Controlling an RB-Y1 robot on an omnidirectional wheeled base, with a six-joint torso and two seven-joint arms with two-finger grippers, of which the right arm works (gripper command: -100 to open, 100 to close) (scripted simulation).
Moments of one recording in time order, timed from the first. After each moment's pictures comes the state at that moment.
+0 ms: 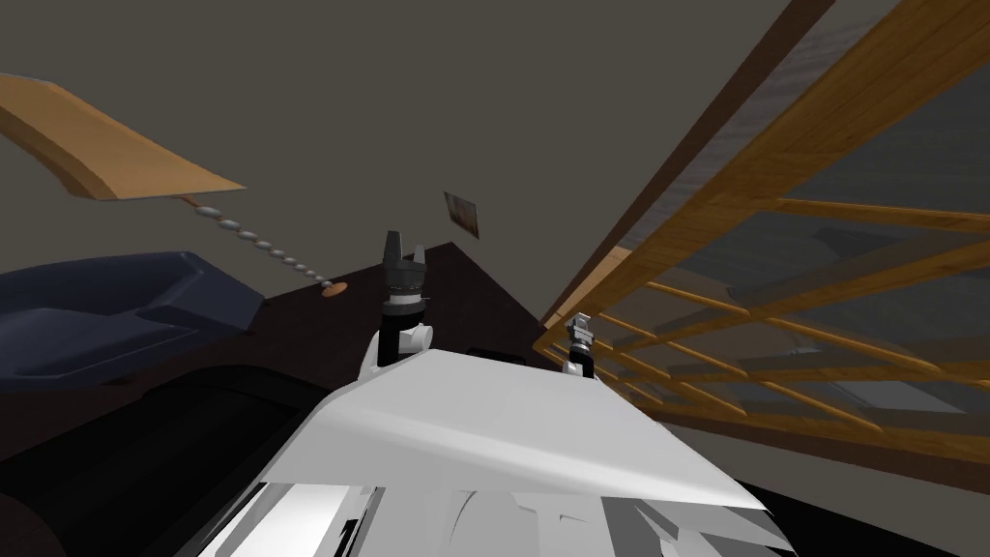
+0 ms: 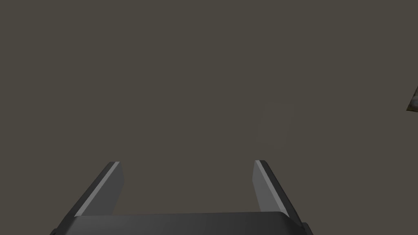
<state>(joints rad) -0.08 -0.27 -0.05 -0.53 -0.36 -0.90 -1.61</state>
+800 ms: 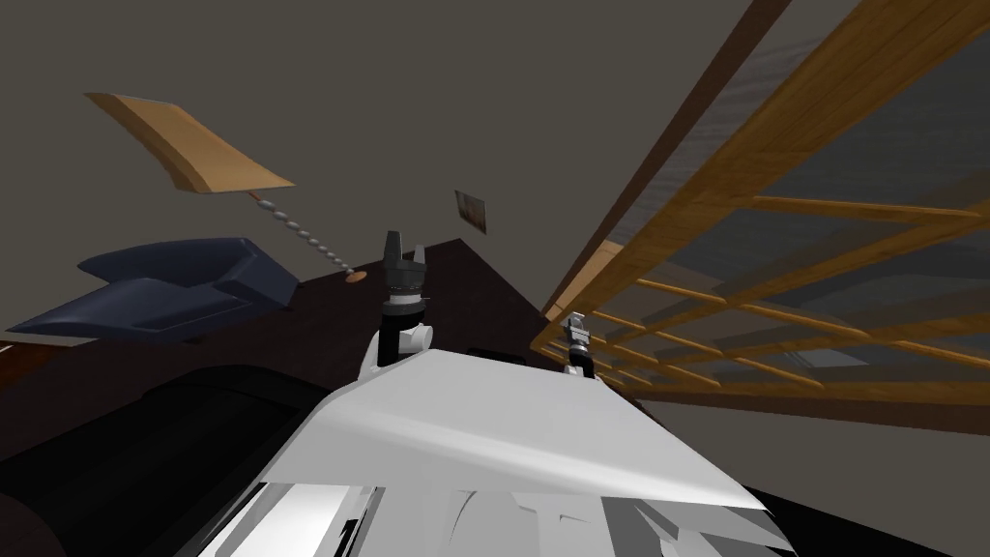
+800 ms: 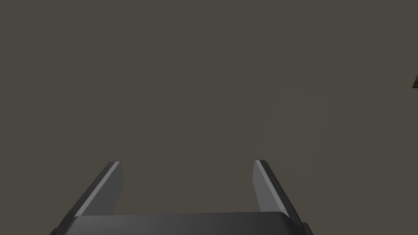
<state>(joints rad) -0.04 -0.30 0.03 -0.59 -0.30 -0.91 -1.69</state>
